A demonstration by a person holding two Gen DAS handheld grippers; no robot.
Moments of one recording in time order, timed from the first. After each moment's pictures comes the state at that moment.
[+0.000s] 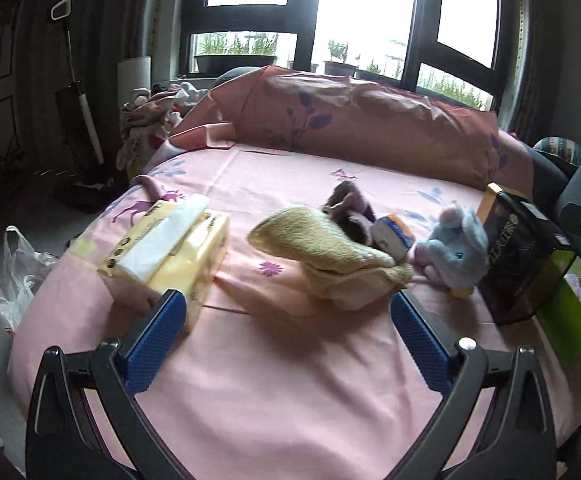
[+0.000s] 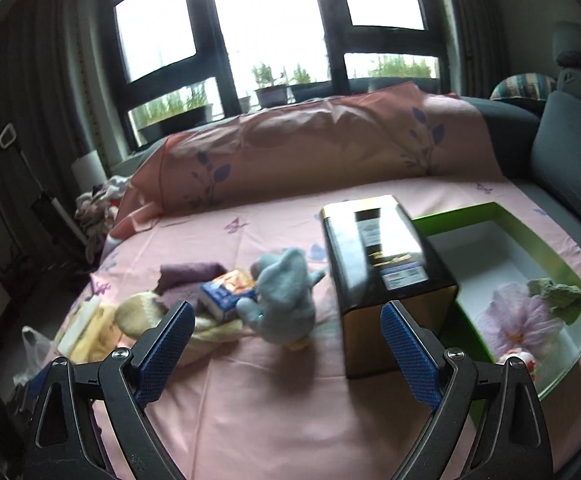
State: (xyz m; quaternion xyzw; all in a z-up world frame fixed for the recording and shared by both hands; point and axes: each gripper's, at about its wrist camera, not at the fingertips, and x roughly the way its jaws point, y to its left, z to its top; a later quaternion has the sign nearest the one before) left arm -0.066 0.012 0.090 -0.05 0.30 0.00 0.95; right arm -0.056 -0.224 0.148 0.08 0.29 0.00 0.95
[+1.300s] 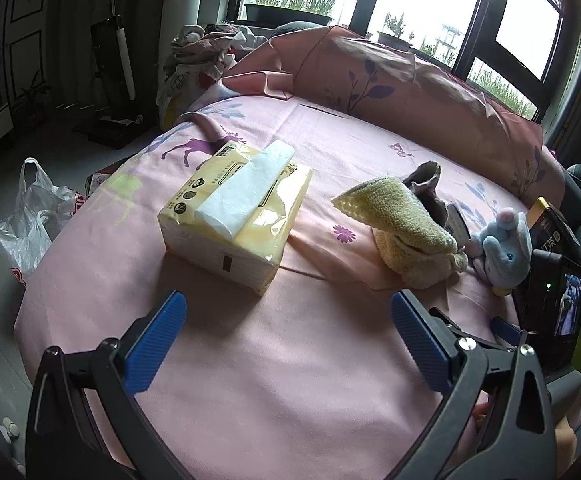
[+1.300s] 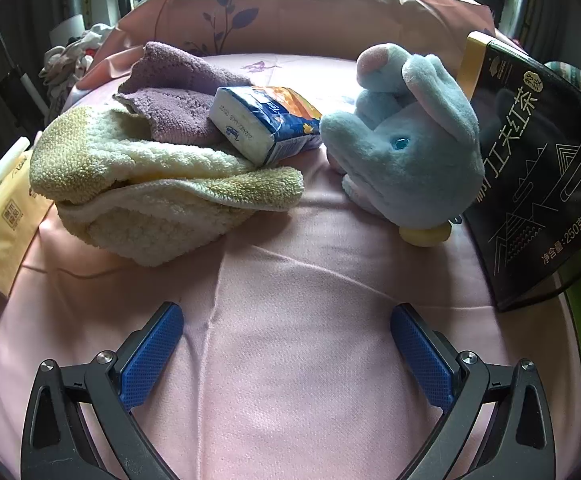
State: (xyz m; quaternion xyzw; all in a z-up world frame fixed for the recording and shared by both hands) left arm -0.062 0.078 0.074 -0.13 0.37 0.04 0.92; right arm 0.010 -0.137 0.012 -0.01 0.46 -0.02 0.89
